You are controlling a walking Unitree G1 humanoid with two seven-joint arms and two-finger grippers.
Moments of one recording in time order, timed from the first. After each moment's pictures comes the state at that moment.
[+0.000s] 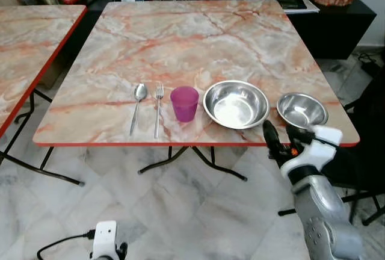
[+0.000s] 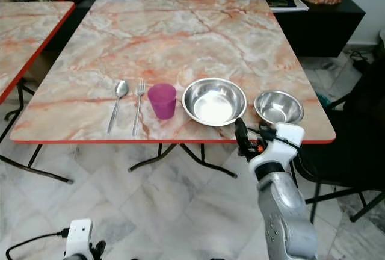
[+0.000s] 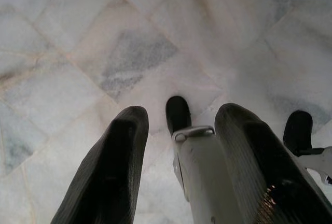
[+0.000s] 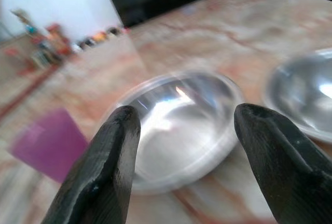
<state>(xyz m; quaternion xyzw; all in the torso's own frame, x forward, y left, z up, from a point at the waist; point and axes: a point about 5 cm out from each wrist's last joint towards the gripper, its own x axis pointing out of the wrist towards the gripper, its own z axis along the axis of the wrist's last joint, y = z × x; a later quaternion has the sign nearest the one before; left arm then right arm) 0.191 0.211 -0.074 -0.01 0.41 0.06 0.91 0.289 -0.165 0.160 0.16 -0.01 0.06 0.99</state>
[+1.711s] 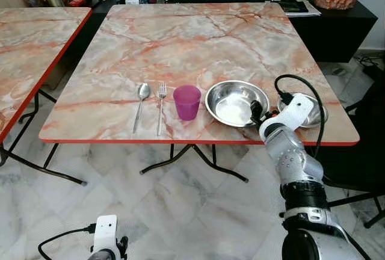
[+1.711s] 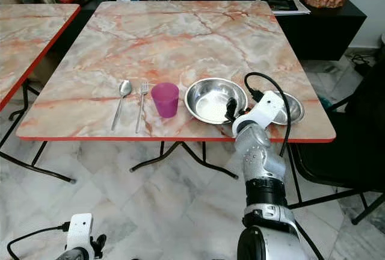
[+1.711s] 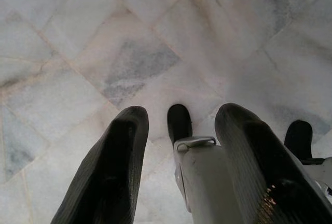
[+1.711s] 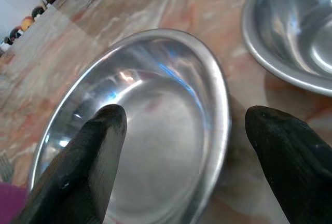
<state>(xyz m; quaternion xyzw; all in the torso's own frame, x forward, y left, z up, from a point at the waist) 0.199 0.214 -0.070 -0.01 0.40 0.06 0.91 0.372 -0.161 0.143 0.29 0.13 -0.07 0.95</state>
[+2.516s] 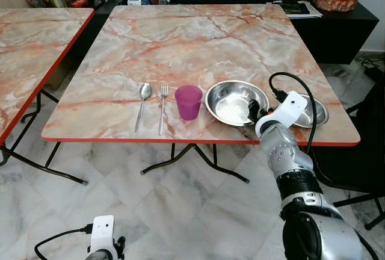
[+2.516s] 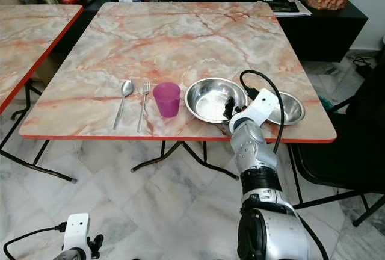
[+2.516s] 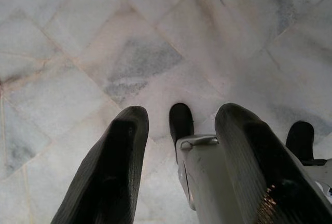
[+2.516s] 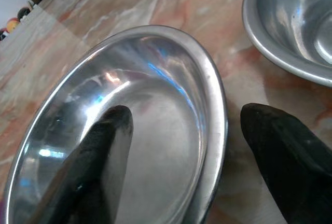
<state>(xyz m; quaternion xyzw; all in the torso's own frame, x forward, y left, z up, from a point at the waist) 0.198 0.216 -0.070 -0.01 0.40 0.07 0.91 0.384 -0.162 0.132 0.28 0.14 -0.09 0.95</state>
